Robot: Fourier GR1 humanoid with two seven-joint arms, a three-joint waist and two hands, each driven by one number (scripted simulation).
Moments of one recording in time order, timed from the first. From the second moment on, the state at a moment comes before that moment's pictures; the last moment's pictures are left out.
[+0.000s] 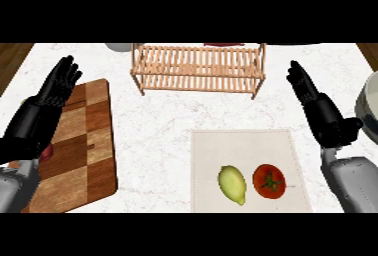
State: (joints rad) left arm -0.24 0.53 -0.16 -1.61 0.26 0.09 -0.13; right arm -0.31 -0.38 0.16 -1.44 -0.12 -0.08 -0.06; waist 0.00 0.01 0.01
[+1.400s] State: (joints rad) left arm -0.03 0.40 -0.13 -1.41 0.40 0.20 0.16; right arm 0.98 -0.18 0.24 -2.21 0.30 -0.67 -0.13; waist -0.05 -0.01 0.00
